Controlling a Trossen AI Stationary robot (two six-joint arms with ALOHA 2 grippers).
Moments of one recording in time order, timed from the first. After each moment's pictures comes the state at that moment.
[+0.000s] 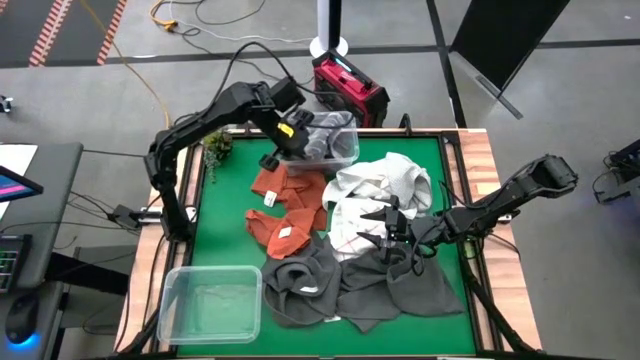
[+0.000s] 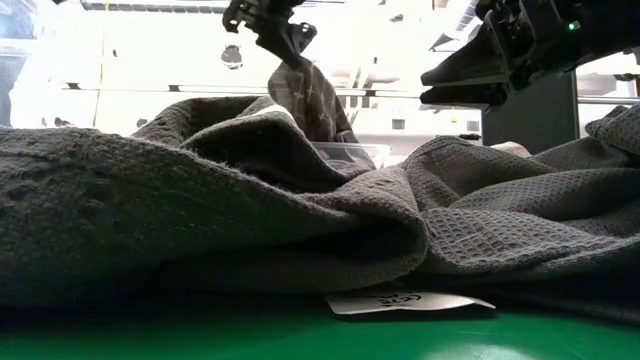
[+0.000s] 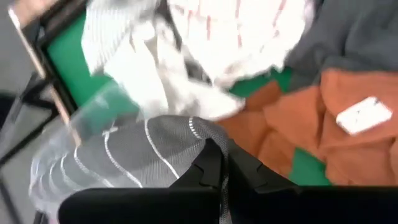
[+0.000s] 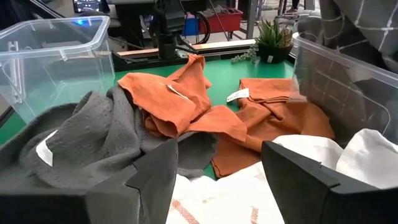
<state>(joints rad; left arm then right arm) 0.47 1.83 2.08 -1.30 0.36 1.10 0.35 1.20 0.44 0.48 0.58 0.19</state>
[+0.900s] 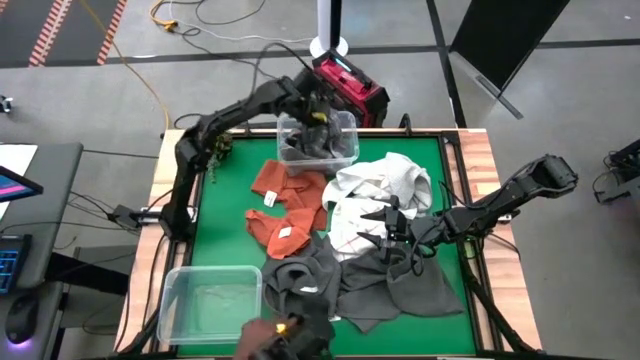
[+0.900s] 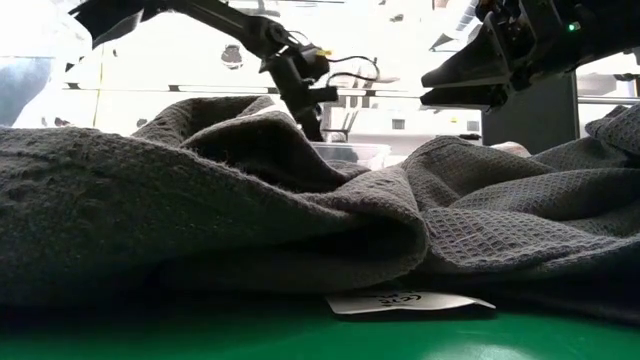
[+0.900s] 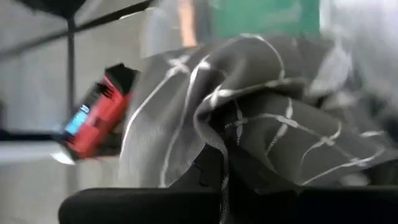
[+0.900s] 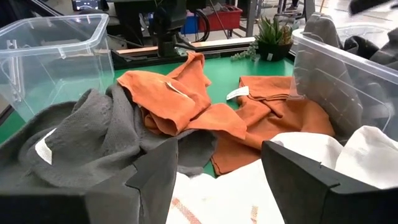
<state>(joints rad) 0.64 2.14 2.08 -0.86 0.02 0.85 0.35 1.20 0.44 0.47 0.58 0.20</state>
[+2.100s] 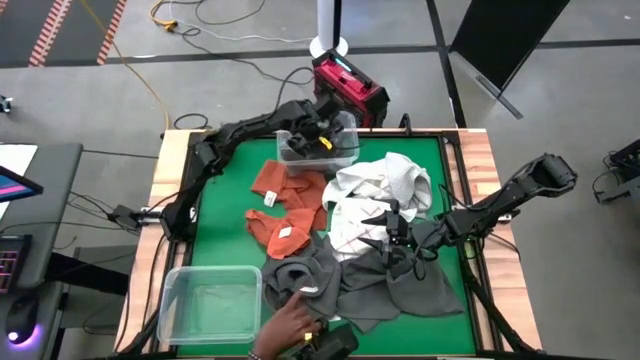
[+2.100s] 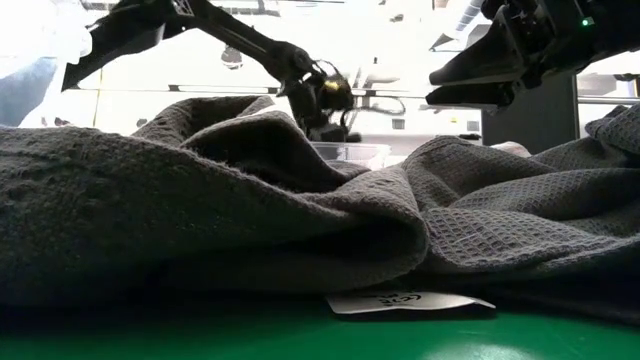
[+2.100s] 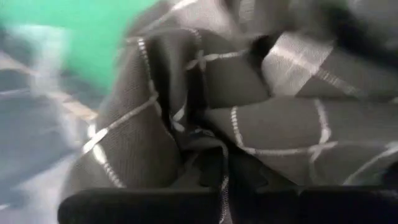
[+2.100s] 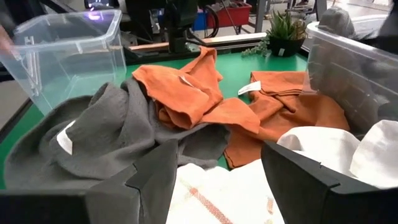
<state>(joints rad) 0.56 2.29 2.08 -0.93 -0.03 1.67 0.39 1.20 0.44 0.46 0.58 0.23</state>
